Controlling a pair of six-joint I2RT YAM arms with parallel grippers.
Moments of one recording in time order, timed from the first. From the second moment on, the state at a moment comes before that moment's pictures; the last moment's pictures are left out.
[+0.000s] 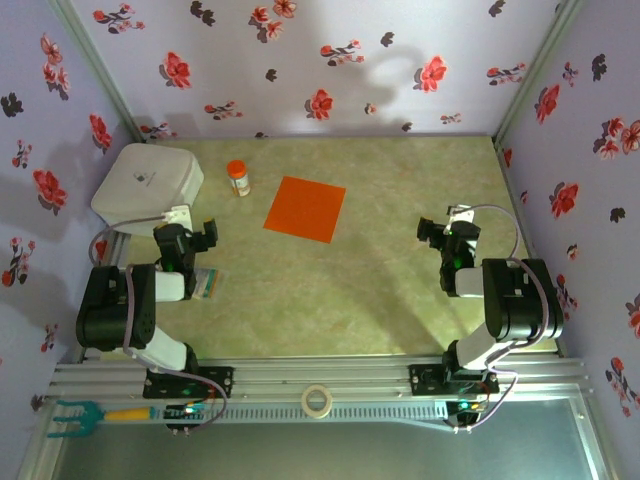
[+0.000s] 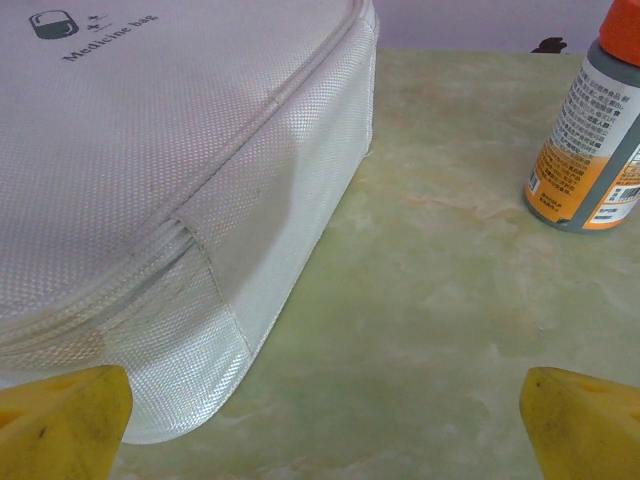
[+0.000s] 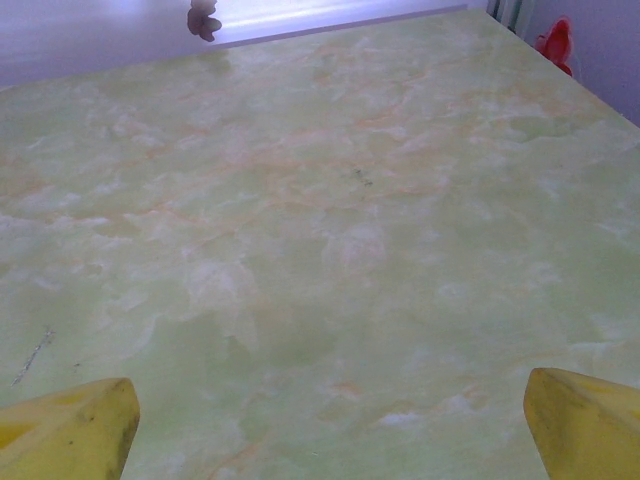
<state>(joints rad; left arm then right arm) 0.01 1.54 0.38 0.80 -0.15 -0.03 0.00 1.56 0.38 0.78 0.10 0.12</state>
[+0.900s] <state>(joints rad) 0.01 1.16 0.53 0.36 -0.13 -0.08 0.01 1.36 0.49 0.47 0.11 0.16</state>
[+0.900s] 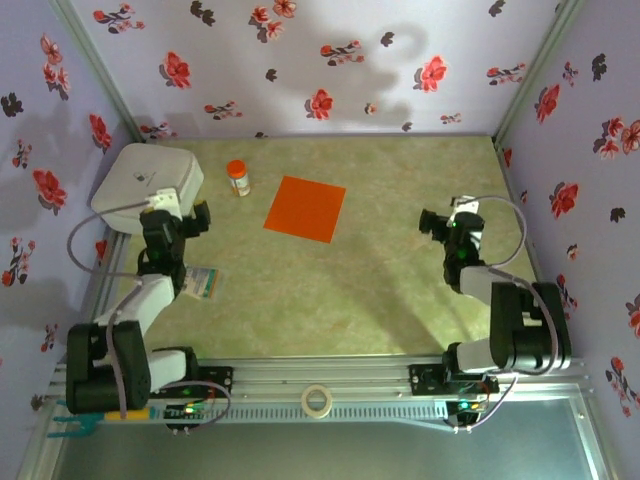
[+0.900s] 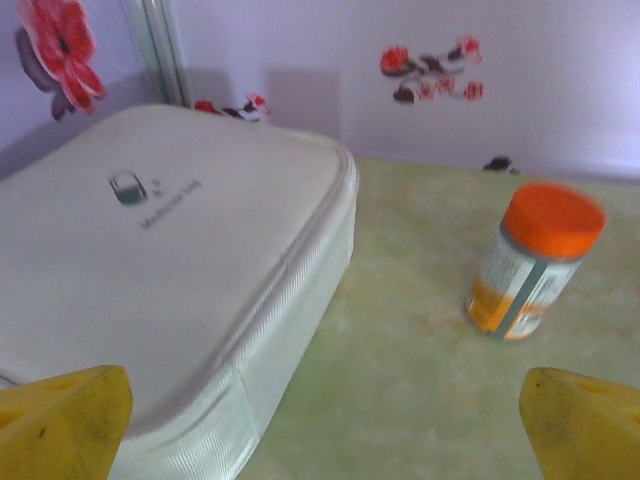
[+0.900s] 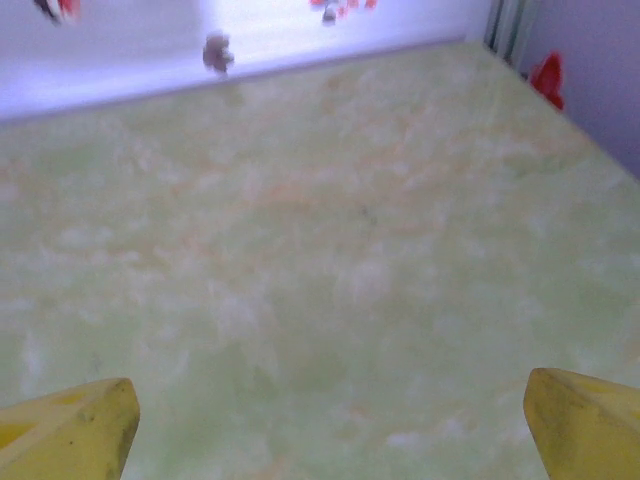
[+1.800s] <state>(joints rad) -0.46 1.80 1.27 -0.27 0.23 -0.34 0.09 1.27 0.62 -0.01 -0.45 0.81</state>
